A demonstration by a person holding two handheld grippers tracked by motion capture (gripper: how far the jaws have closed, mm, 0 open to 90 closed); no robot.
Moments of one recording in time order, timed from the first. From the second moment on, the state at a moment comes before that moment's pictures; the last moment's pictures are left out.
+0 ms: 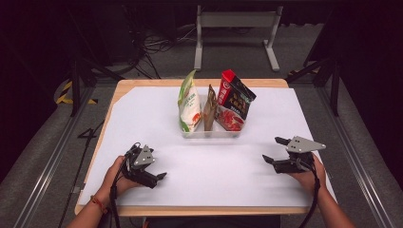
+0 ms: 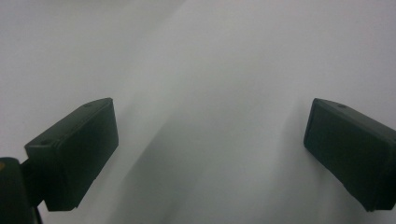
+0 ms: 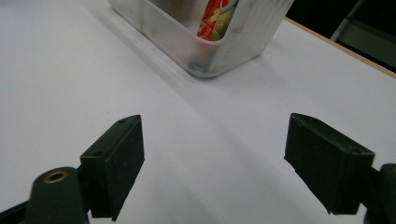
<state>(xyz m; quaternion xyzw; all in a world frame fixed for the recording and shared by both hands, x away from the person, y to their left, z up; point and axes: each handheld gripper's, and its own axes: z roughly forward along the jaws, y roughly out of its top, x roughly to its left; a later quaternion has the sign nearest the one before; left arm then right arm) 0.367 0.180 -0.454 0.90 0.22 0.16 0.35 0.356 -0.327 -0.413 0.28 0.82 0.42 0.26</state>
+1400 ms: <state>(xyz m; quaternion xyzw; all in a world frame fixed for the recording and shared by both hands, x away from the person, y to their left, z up) 0.367 0.179 -0.450 0.89 0.21 0.16 0.37 0.313 -0.378 -0.424 0.33 0.79 0.44 0.28</state>
